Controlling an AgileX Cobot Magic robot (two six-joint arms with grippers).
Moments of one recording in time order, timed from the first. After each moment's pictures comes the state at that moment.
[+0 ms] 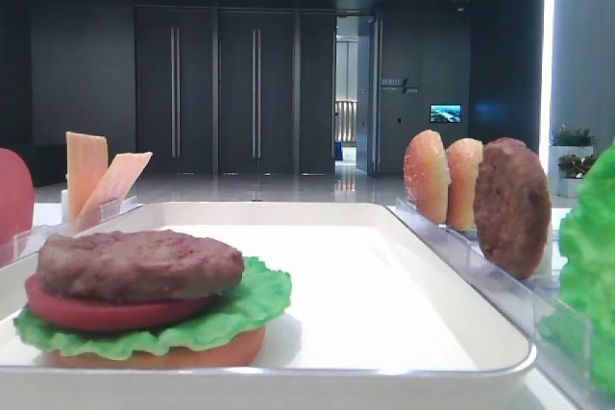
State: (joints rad) left arm 0.05 1.26 -1.07 0.03 1.04 -0.05; right arm -0.04 -0.01 -0.51 0.05 1.13 0.04
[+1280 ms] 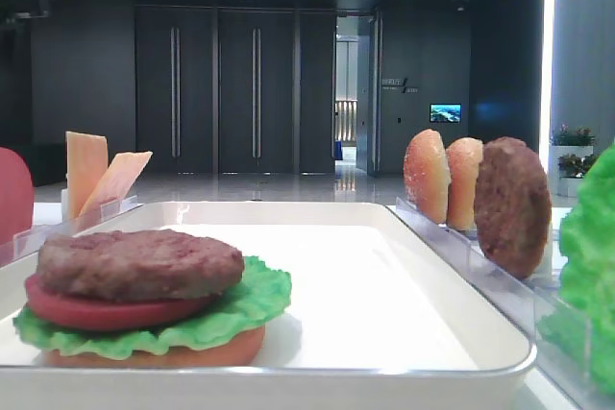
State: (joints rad) left arm 0.01 1.98 -1.78 -0.02 1.11 -0.02; right arm -0.04 -0.01 -0.51 0.05 1.13 0.04
